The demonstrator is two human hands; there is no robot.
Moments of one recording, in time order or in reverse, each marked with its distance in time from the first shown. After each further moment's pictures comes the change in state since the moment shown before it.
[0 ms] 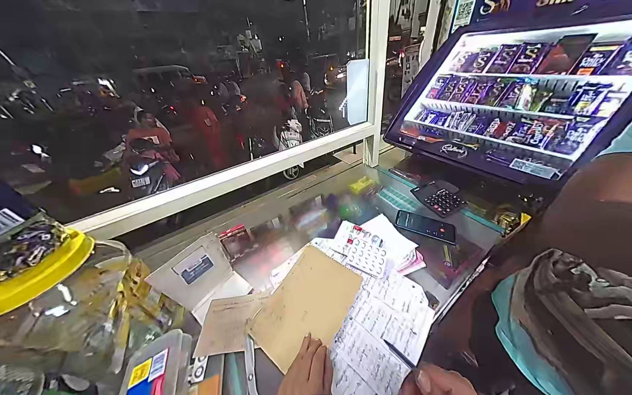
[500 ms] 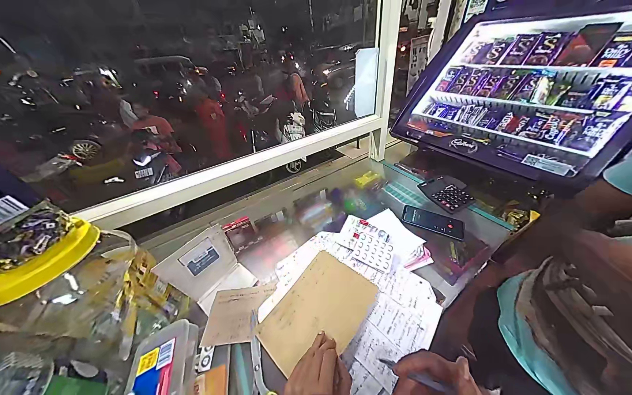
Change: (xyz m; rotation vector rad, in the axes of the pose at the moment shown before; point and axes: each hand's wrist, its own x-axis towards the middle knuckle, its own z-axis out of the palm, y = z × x) left_hand 0.000 0.003 -0.005 0.012 0.021 0.061; right_hand 0.009 0.014 0.005 0.170 -0.070 0.043
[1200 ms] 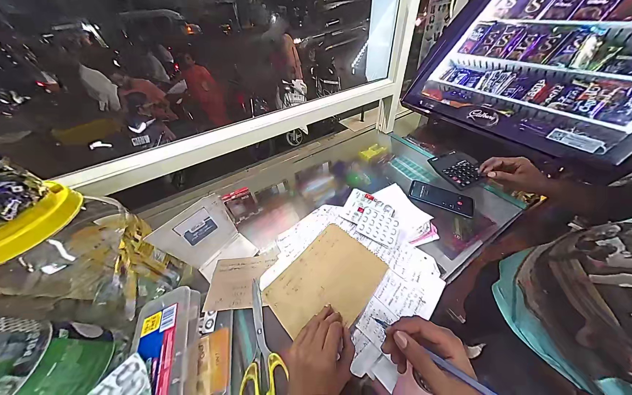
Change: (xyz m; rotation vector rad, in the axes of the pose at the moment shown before) left_hand -0.004 -0.004 0.011 0.024 0.120 0.063; right_hand 0.011 0.006 0.012 -0.202 0.105 -0.050
